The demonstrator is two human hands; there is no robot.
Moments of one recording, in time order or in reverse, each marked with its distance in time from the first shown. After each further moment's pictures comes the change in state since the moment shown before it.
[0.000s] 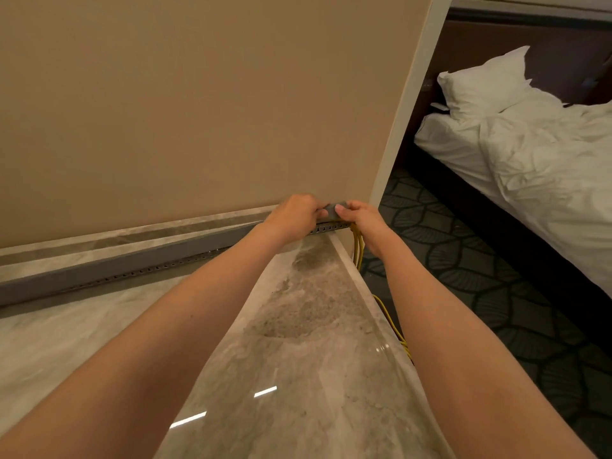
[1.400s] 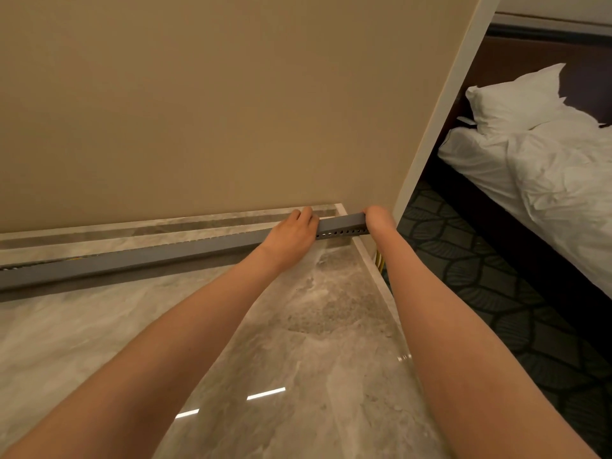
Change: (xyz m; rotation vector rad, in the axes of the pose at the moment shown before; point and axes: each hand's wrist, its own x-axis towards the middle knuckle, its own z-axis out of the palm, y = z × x) left_hand -0.051 -0.038 0.017 0.539 0.150 0.094; right_hand 0.023 -0.018 0.030 -0.591 0.242 0.282
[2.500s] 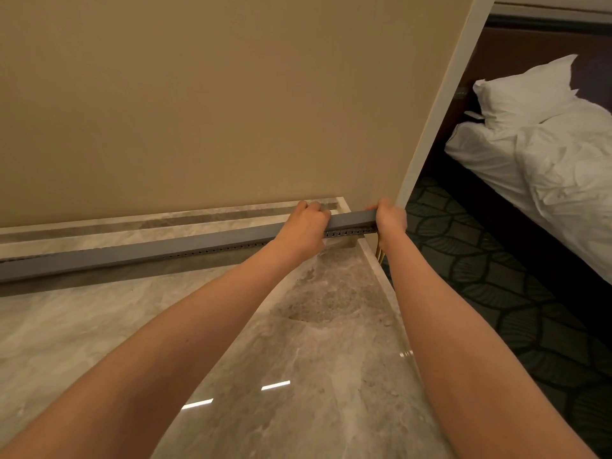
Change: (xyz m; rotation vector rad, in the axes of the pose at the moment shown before) left_hand 0.001 0.025 -0.029 -0.255 -0.074 -0.187; right_hand -0.011 0.018 0.000 0.598 0.160 0.053
